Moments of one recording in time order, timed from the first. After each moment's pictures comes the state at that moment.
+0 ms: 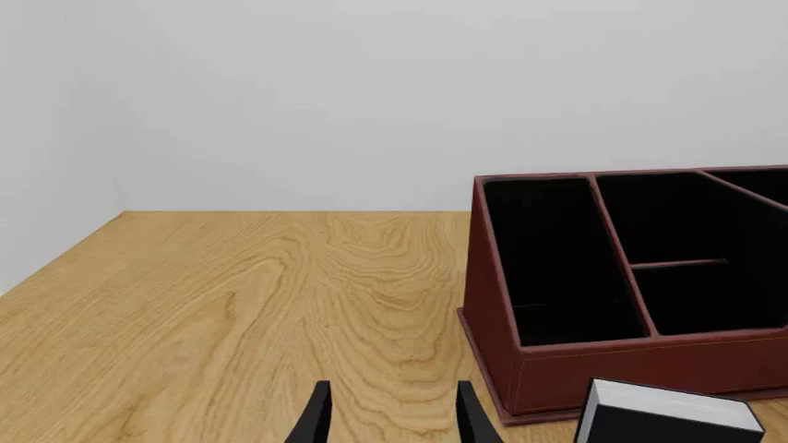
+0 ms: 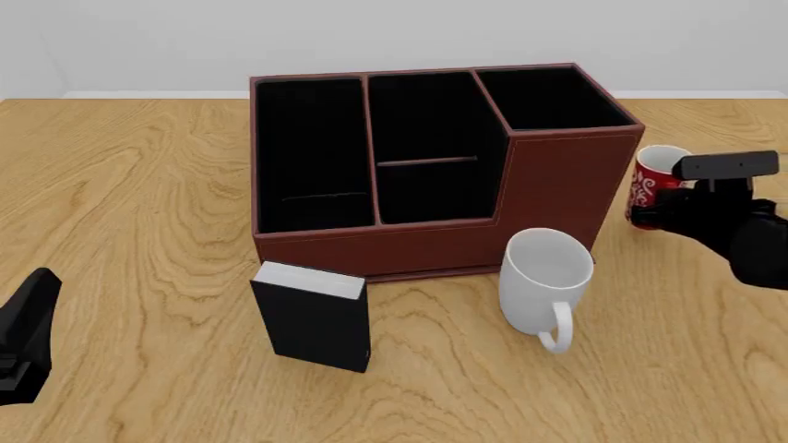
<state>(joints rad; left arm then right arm) 0.00 0.01 0.00 0.00 0.00 -0.17 1.69 -0.64 -0.53 -0.17</state>
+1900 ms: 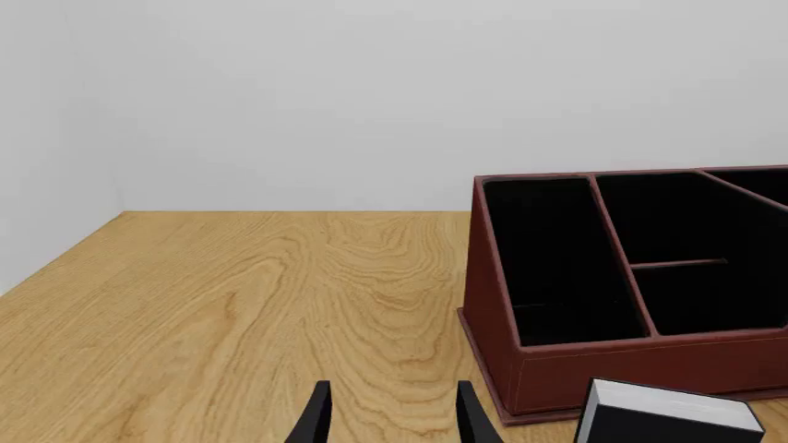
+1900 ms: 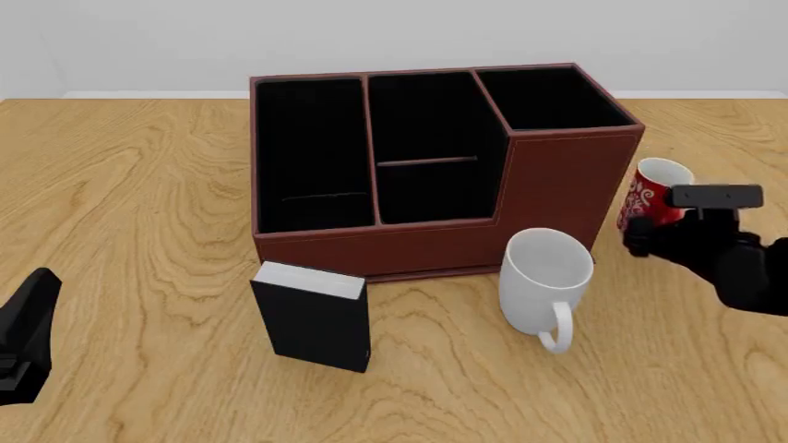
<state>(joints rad) 0.00 0.01 0.00 0.00 0.00 -0.18 1.81 -0.60 -0.62 -0.11</state>
